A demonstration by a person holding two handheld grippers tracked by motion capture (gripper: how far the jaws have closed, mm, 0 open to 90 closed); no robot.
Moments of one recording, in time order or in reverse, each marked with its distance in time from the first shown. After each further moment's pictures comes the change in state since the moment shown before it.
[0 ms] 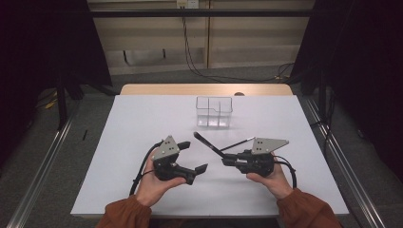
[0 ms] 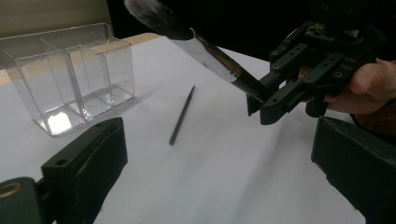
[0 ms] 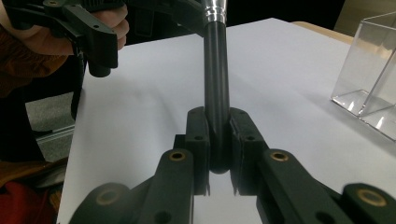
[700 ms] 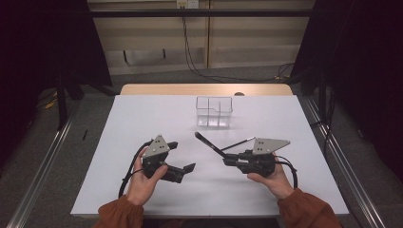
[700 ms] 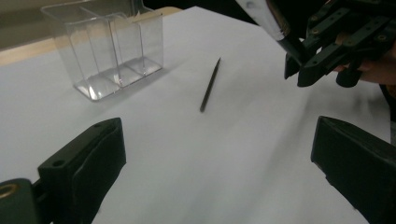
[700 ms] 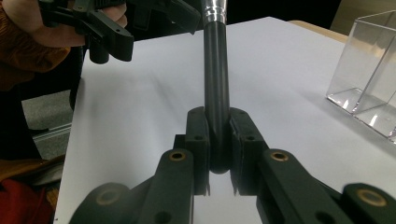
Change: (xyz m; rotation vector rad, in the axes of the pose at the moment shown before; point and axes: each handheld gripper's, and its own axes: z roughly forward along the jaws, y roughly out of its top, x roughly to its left) left arm 0.019 -0.008 -0.021 0.069 0.050 -0.001; right arm 0.000 0.000 -0.003 0.005 -0.014 -0.005
